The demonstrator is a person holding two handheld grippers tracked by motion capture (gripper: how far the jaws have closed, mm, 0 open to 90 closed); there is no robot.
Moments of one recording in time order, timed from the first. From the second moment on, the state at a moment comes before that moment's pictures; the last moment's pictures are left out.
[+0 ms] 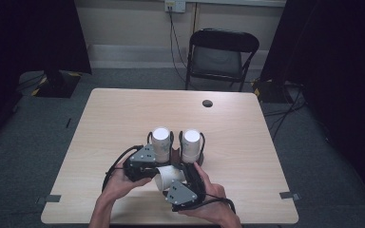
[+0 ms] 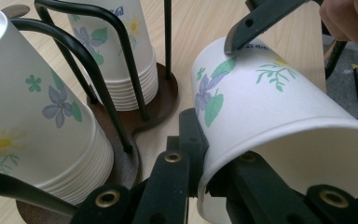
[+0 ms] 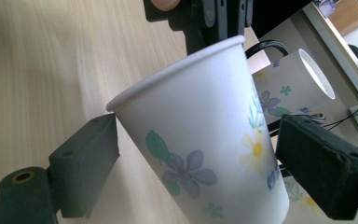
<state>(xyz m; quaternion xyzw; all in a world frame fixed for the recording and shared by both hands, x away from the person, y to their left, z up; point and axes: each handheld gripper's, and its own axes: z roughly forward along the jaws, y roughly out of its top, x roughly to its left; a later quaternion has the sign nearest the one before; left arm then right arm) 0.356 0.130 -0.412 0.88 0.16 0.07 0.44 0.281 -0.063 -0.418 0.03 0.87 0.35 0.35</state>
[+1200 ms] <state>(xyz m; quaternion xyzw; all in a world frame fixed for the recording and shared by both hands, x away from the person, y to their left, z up) 0.360 0.122 -0.413 0.87 0.20 0.04 0.45 0.282 -0.045 -0.433 0.00 0.86 0.30 0.41</state>
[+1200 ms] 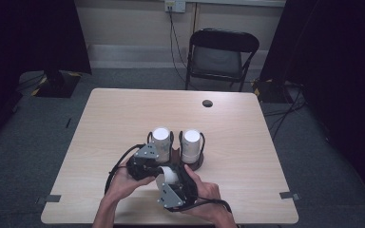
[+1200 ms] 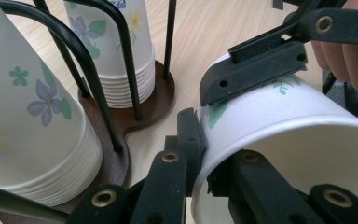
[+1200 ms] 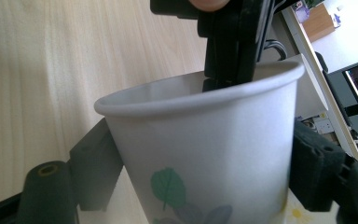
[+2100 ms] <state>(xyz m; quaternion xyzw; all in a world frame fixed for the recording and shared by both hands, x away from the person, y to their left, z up) 0.351 0.132 -0.404 0.84 0.22 0.07 0.49 0.285 -0.062 -0.428 0.07 0.84 0.39 0.38</state>
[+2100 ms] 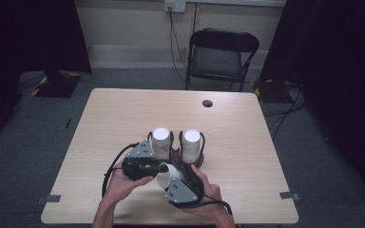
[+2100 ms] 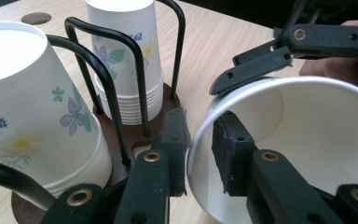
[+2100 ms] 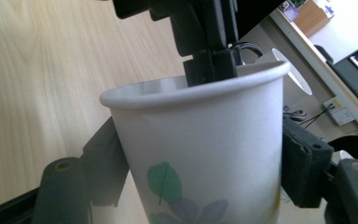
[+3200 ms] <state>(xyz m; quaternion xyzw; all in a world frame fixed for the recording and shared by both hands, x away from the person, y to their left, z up) 0.342 0.147 -0.411 0.78 0.24 0.08 0.57 0.297 -0.072 -0.431 0.14 0.82 0.45 0.32</state>
